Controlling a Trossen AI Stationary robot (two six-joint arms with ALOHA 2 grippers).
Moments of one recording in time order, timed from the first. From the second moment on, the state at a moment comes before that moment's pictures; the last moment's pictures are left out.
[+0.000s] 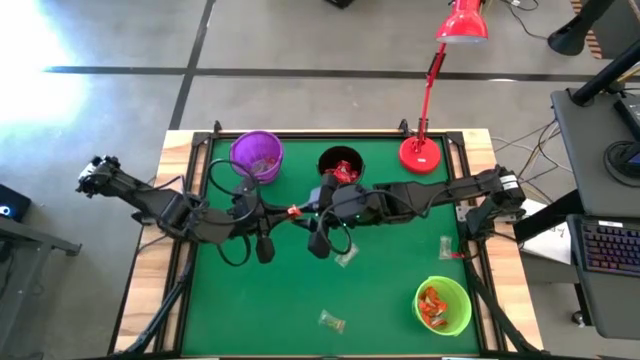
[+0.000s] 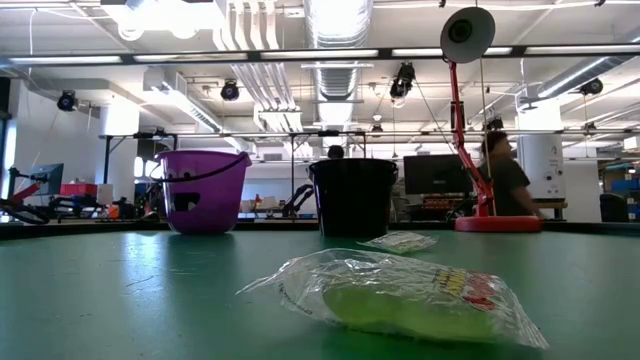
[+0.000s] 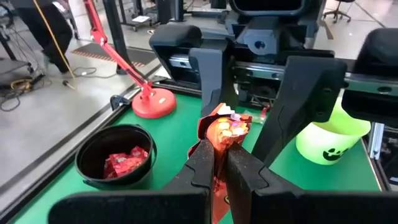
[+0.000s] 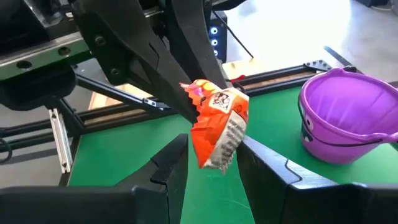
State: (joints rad) left arm -0.44 1.19 1.17 -0.37 -0.74 -0.31; right arm 0.17 1.77 1.72 -0.36 0.24 0.26
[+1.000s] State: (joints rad) left arm -0.36 1.19 1.17 -0.32 -0.66 -0.22; right arm 0.17 1.76 1.71 -0.44 0.29 0.33
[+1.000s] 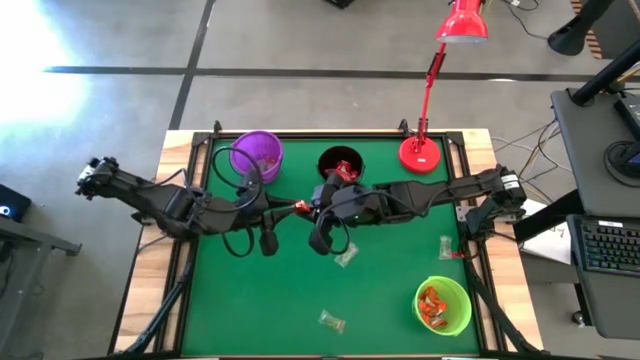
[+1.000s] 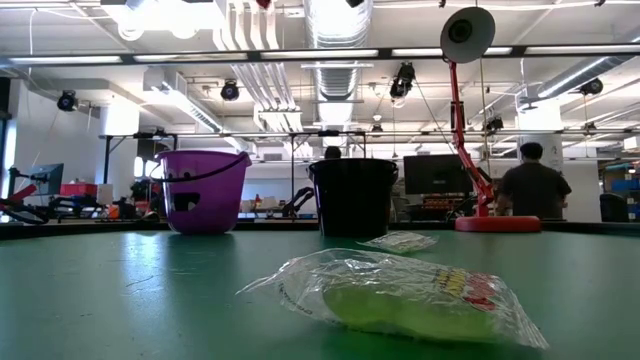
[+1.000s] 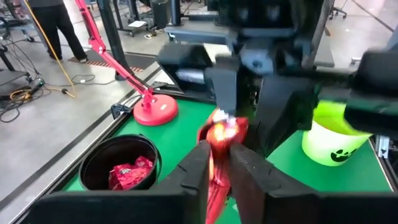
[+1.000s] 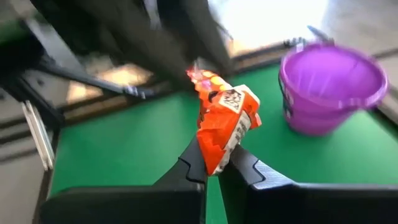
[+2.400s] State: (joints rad) left arm -0.34 1.17 1.17 -0.41 -0.67 -0.19; right arm 0.81 1.66 1.68 -1.55 0.13 1.90
